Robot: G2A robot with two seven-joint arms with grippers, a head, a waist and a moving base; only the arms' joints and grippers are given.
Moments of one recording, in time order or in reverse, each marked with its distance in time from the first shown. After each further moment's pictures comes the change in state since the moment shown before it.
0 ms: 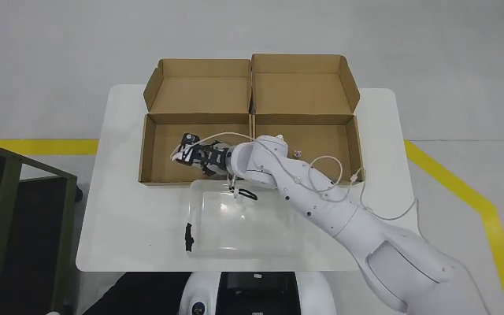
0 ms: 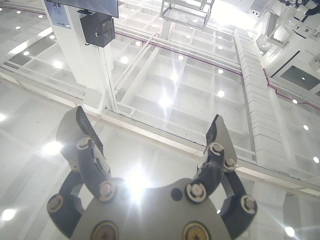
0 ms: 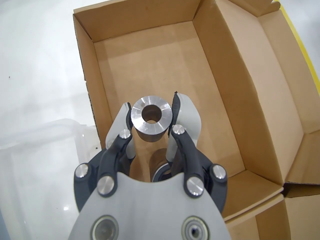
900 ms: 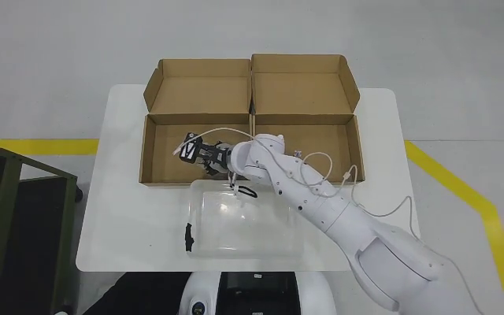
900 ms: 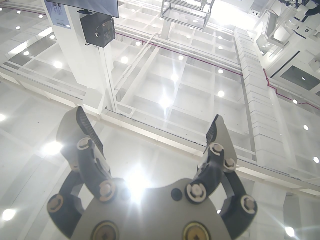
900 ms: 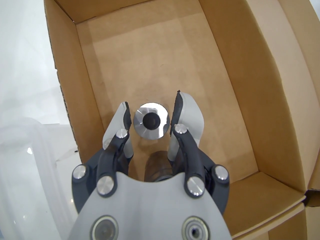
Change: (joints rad) left arm 0.000 0.000 0.000 0.000 0.000 0.000 0.000; right arm 0.015 -0.061 0.016 0.148 -0.025 -0.036 -0.013
